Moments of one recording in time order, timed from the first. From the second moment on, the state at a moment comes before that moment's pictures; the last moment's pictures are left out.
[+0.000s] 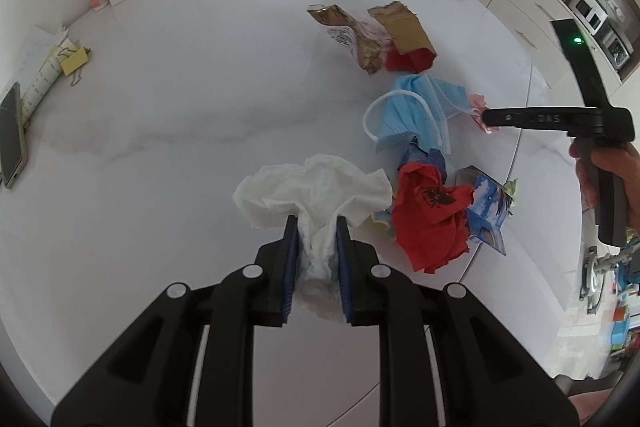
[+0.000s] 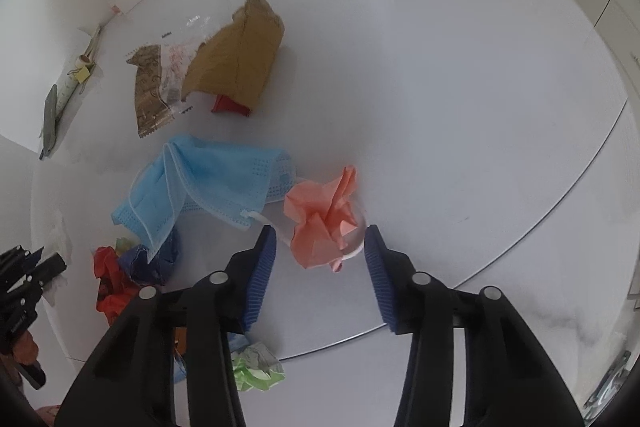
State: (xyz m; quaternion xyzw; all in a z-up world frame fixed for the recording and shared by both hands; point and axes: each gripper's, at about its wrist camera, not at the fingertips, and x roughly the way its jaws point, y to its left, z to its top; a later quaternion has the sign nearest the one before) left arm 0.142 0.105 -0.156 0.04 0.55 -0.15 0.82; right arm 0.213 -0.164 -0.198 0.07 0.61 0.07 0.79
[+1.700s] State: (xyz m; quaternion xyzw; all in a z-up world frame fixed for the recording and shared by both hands) left arm -0.159 -0.300 -0.147 0.27 0.52 -0.49 0.65; right arm -0.283 -0.380 -0.150 0.27 0.50 -0.17 0.80
